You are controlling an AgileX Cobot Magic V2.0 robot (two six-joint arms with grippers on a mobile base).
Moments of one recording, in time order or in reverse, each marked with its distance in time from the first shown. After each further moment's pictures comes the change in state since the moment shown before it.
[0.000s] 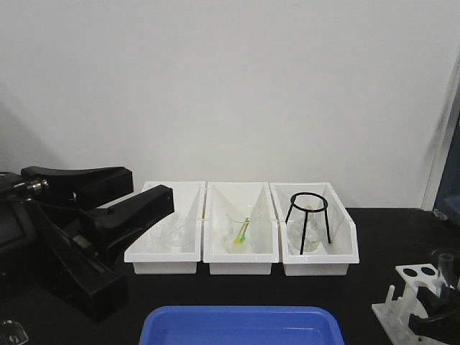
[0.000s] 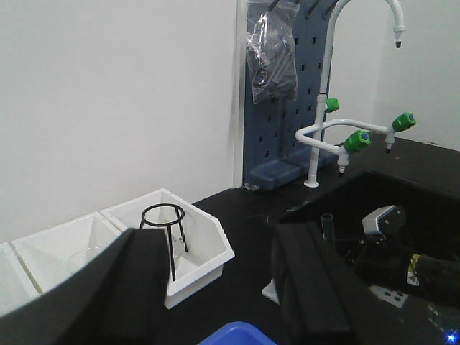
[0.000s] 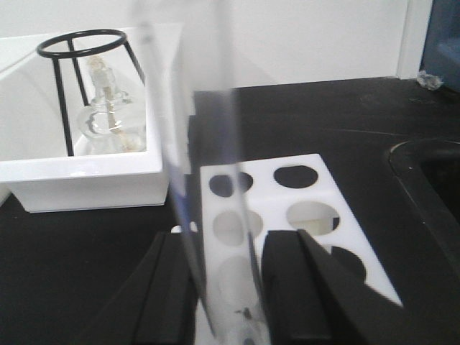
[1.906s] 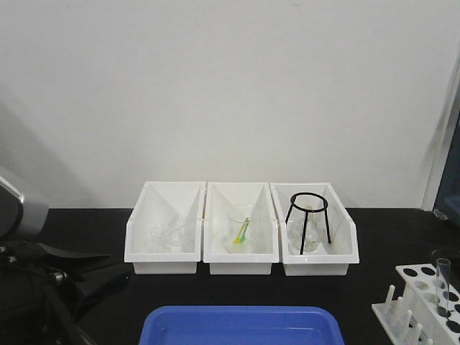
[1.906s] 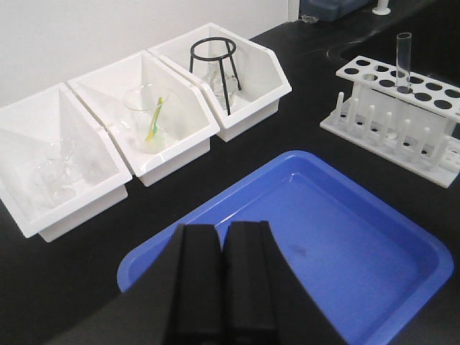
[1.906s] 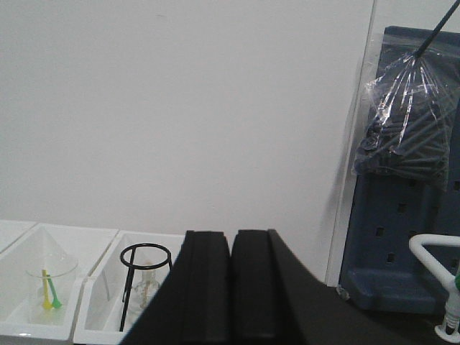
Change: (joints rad) left arm 0.000 0.000 0.000 -0.012 0.417 0.102; right arm 0.001 -1.171 0.016 -0.788 0.647 0.859
